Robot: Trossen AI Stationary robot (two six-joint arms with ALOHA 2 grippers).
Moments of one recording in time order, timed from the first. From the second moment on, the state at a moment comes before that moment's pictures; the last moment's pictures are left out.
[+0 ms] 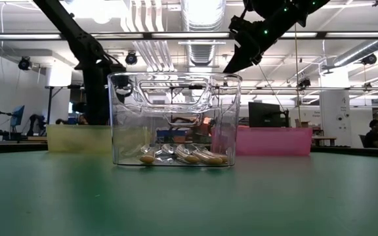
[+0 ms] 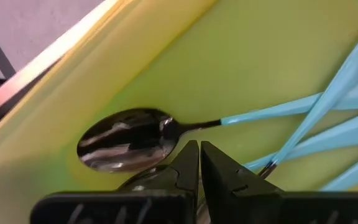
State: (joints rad) left arm 0.95 1.63 0.99 -0.63 -0.13 0.01; right arm -0.39 1.38 1.09 -0.31 0.07 -0.23
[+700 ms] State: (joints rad) left arm 0.93 1.63 0.93 -0.56 -0.13 -0.01; right arm -0.39 1.38 1.09 -0.32 0.07 -0.23
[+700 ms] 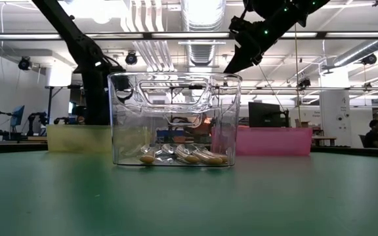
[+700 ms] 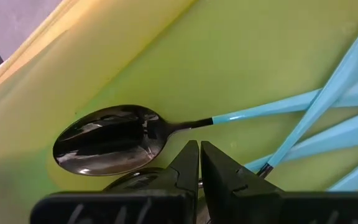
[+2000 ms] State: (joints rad) left arm 0.92 1.63 0.85 -0.42 -0.14 -0.07; right arm -0.39 1.38 1.09 -0.32 0.07 -0.23
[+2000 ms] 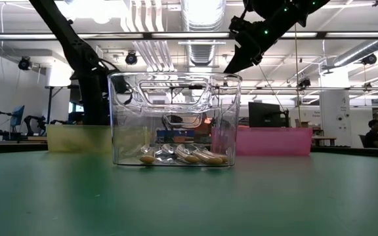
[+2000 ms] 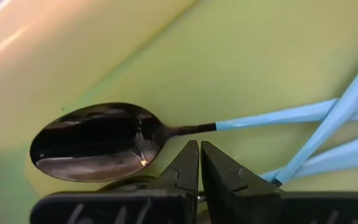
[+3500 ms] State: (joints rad) left arm 0.92 1.62 0.84 -0.34 -0.16 0.02; right arm -0.39 1.38 1.09 -0.33 0.07 -0.23
